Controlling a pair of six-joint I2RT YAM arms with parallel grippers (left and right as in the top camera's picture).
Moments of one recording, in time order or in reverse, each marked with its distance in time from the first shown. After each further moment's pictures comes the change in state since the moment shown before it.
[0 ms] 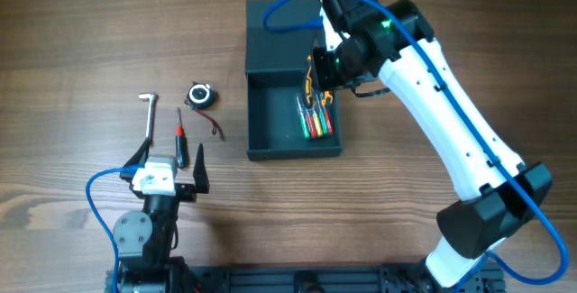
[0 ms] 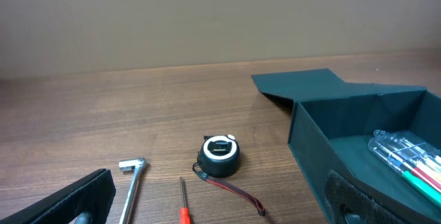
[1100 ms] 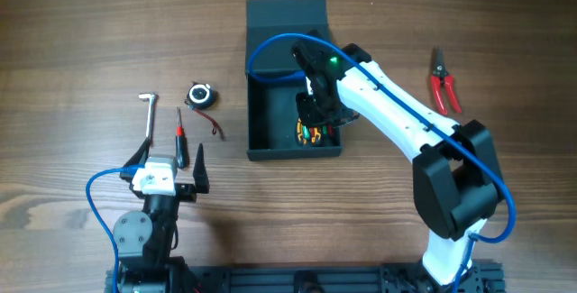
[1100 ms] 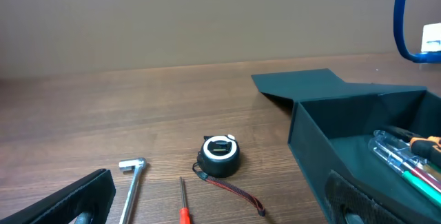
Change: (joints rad) left arm 0.000 0.000 0.000 0.000 0.000 0.000; right arm 0.060 0.133 -0.367 0.281 0.000 0.043
